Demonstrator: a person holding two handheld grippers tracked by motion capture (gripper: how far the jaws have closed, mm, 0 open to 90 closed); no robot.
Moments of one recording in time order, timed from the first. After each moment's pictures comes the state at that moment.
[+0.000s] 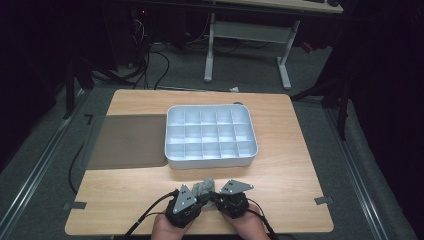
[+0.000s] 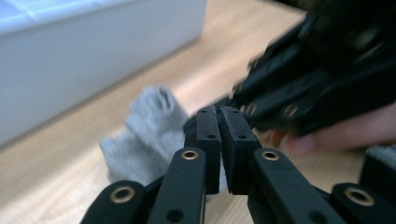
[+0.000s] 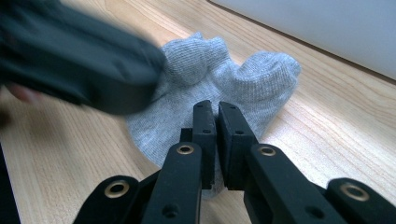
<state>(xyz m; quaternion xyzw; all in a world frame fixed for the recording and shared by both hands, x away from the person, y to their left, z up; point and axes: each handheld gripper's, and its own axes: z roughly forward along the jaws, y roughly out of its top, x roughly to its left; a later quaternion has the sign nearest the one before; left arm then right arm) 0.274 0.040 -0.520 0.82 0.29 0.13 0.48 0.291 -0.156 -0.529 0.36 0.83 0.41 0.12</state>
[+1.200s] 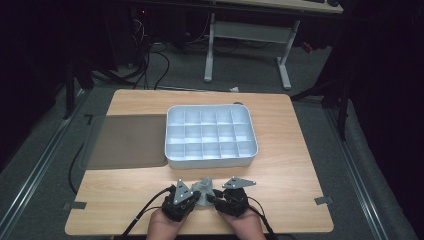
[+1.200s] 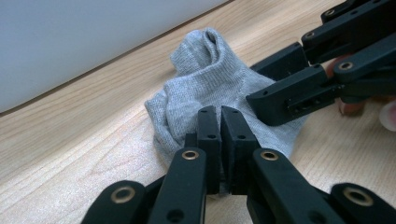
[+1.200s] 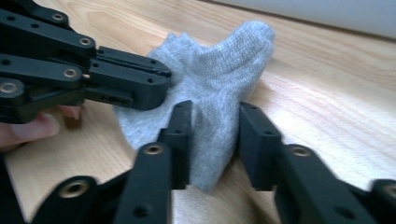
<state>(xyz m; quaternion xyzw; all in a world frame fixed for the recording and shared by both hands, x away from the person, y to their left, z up) 0.290 0.051 -0.532 0.82 0.34 0.13 0.43 0.297 -0.158 -0.532 0.43 0.80 0.41 0.06</state>
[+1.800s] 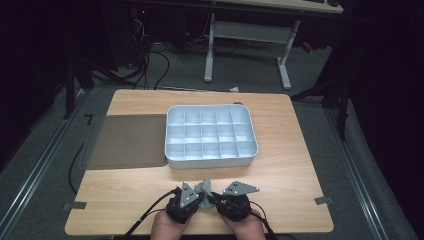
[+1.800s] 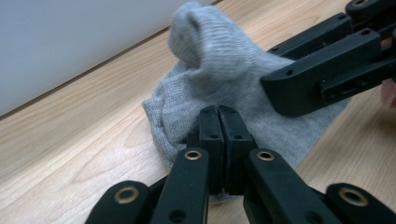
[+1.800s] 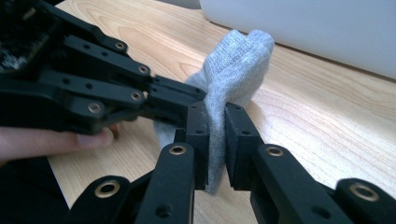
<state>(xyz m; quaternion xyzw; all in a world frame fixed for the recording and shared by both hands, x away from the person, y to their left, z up) 0.284 0.036 -0.532 0.83 0.33 0.15 0.42 0.277 -0.156 -0.513 0.40 0.80 0.44 0.10</state>
